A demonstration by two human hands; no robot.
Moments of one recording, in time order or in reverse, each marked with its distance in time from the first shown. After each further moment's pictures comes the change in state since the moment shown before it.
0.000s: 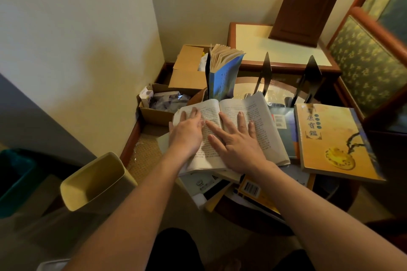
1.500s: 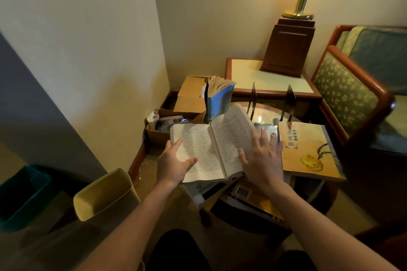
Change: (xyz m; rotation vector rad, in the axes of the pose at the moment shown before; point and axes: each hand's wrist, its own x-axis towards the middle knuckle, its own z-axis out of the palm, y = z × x) left_hand -0.099 -0.023 -0.022 -0.355 0.227 -0.095; right_hand -0.079 0.015 -0.036 0.007 0.374 0.272
